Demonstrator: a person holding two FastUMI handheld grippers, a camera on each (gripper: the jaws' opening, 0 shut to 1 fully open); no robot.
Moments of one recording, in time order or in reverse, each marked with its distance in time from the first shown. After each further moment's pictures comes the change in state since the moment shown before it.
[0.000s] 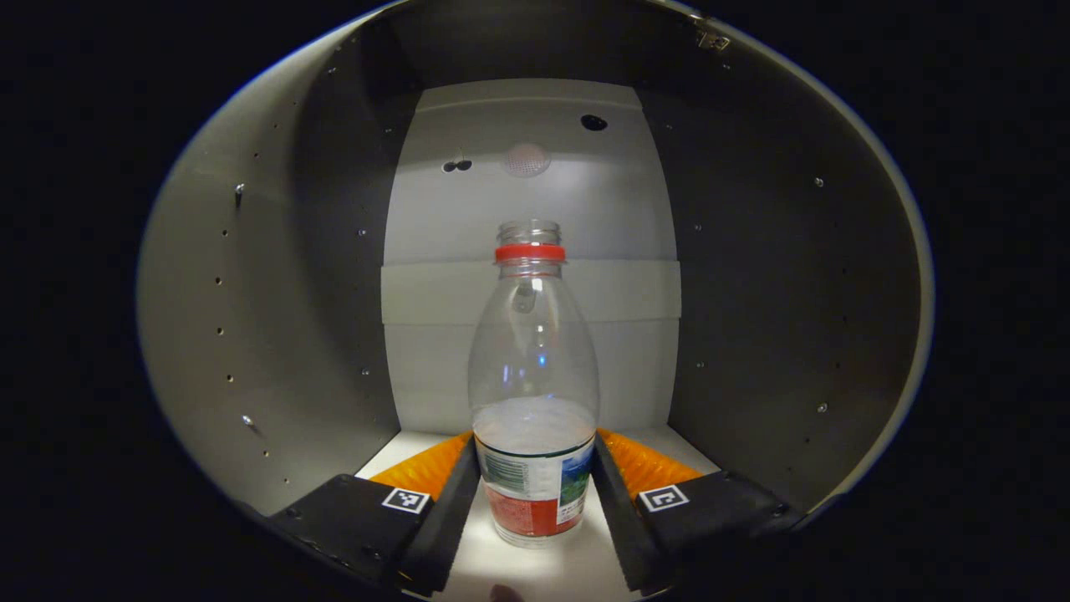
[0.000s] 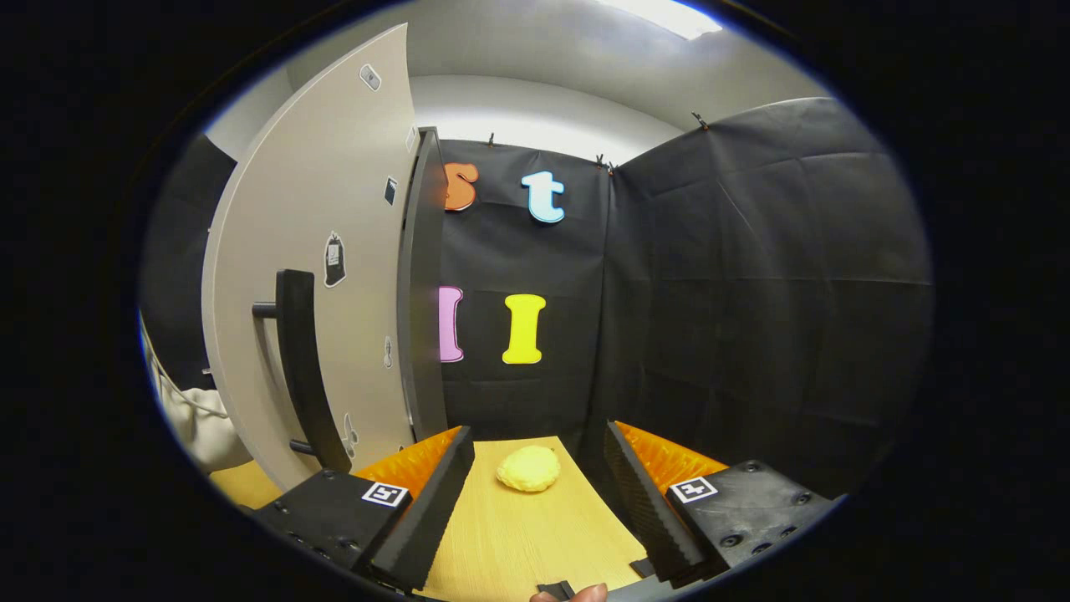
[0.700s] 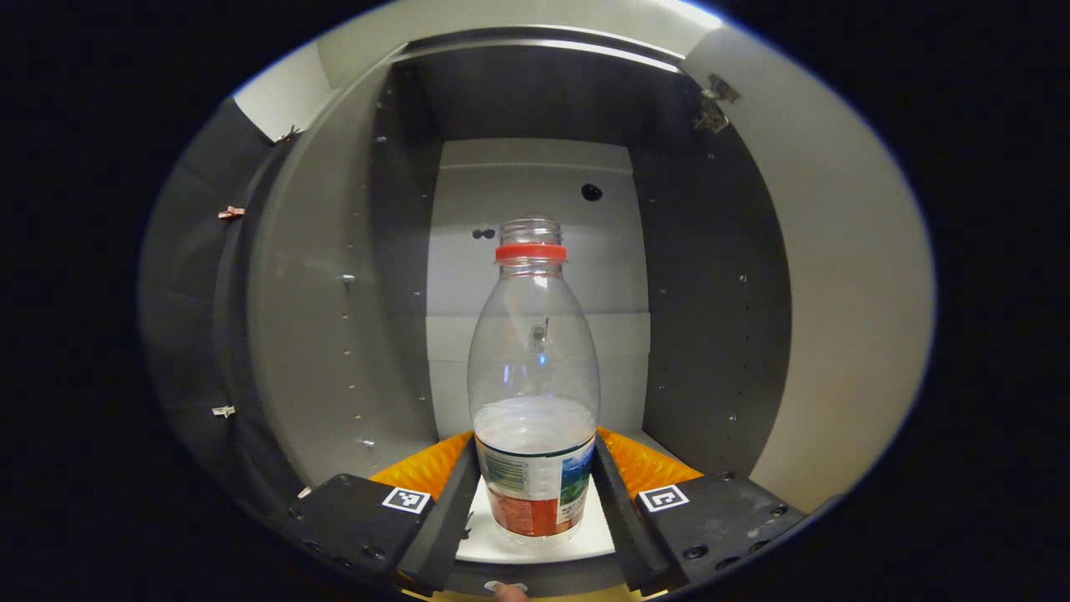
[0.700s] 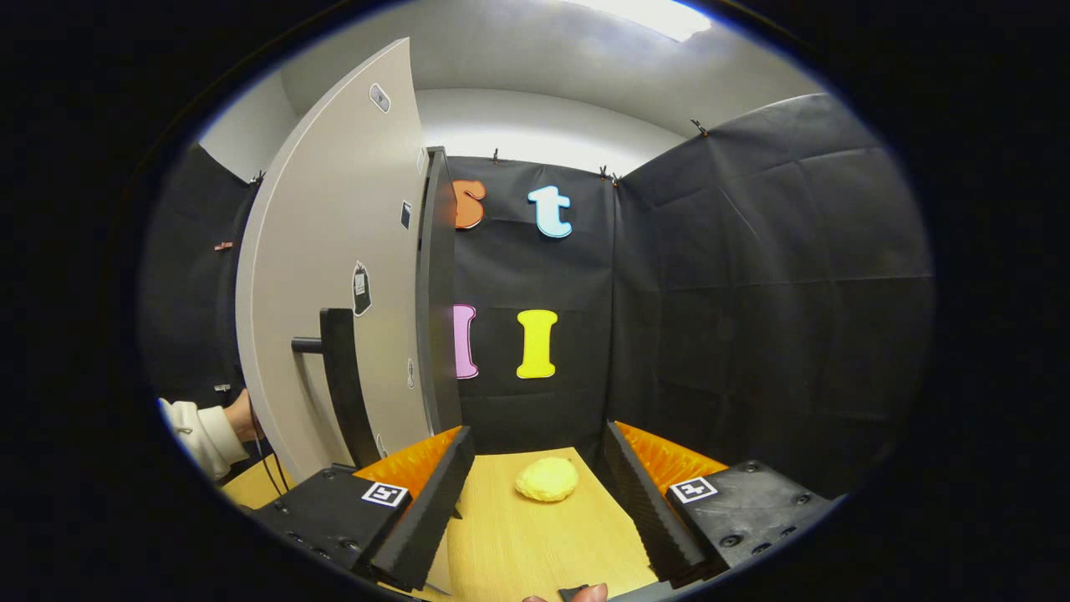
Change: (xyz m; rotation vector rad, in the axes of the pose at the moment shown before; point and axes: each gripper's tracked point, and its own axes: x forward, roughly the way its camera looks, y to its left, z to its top) left arm -0.131 0.040 0.053 -0.015 -0.075 -0.039; right arm -0.013 0.020 0.017 0.042 -0.044 0.030
